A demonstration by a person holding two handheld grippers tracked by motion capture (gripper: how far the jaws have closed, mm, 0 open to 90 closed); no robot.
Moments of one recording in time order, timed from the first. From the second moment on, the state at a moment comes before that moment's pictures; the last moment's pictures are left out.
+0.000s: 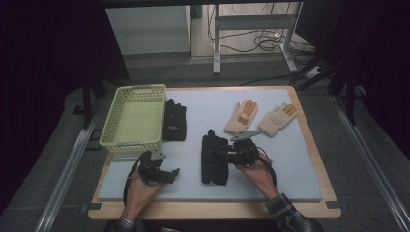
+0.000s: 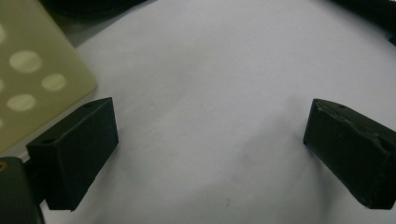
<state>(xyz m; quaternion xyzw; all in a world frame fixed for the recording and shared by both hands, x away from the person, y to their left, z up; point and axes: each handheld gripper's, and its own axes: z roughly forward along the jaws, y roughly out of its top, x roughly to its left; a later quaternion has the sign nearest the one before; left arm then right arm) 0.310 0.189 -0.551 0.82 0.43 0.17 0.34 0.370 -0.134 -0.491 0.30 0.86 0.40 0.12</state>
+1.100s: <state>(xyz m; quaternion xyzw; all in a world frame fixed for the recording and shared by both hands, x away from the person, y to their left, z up) 0.312 0.192 -0.552 0.82 0.43 0.15 0.34 0.487 0.028 -0.512 0.25 0.88 0.38 0.10</state>
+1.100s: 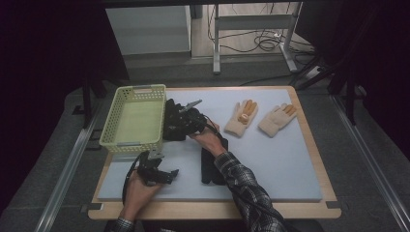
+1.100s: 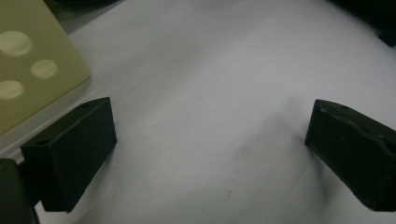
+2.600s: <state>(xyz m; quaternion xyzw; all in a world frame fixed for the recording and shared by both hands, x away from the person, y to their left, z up) 0.312 0.192 -0.552 0.82 0.43 0.15 0.34 0.464 0.019 -0.470 0.23 0.88 0.38 0.13</state>
